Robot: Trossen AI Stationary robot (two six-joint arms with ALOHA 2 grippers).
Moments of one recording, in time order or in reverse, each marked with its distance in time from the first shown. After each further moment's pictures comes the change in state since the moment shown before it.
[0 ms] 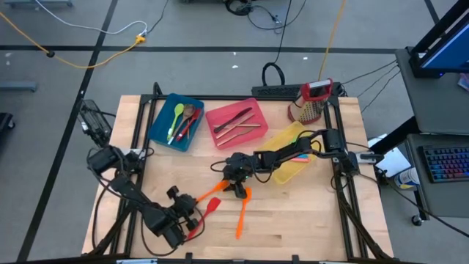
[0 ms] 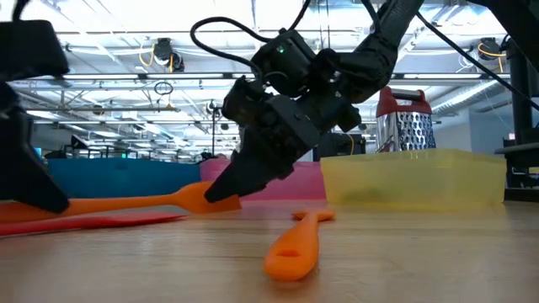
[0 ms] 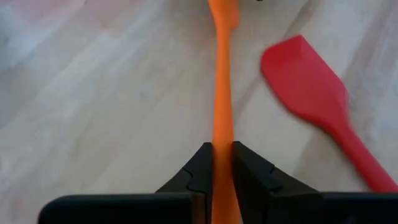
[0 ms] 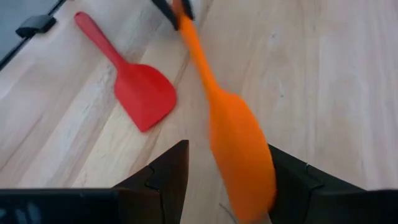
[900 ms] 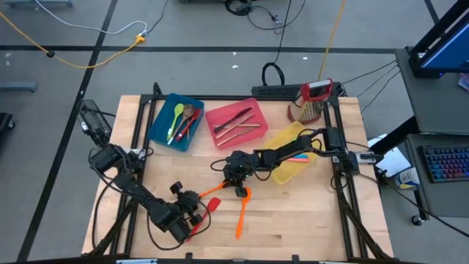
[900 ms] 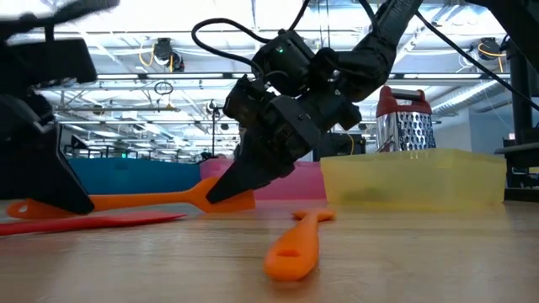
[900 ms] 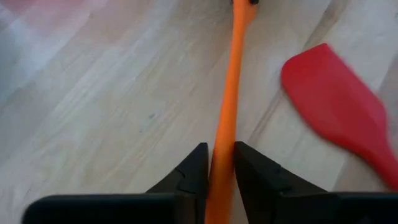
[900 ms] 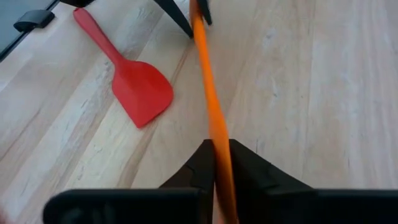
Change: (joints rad) left arm 0.061 -0.002 0.001 0.059 0.019 0.111; right arm -0.028 -0.004 0.000 -0.032 0.023 -0.048
